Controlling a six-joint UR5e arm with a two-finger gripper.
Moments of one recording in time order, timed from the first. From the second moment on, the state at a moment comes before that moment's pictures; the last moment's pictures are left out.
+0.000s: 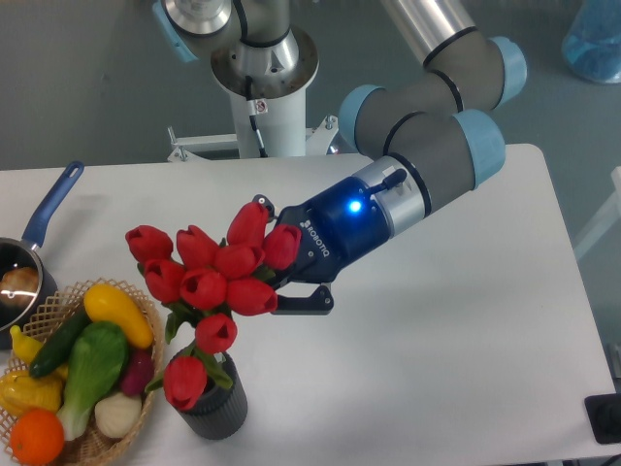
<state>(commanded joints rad) 2.54 -2.03 -1.41 -0.84 0.03 0.97</state>
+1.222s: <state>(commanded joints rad) 2.50 -2.10 -1.41 -0.84 0.10 0.97</state>
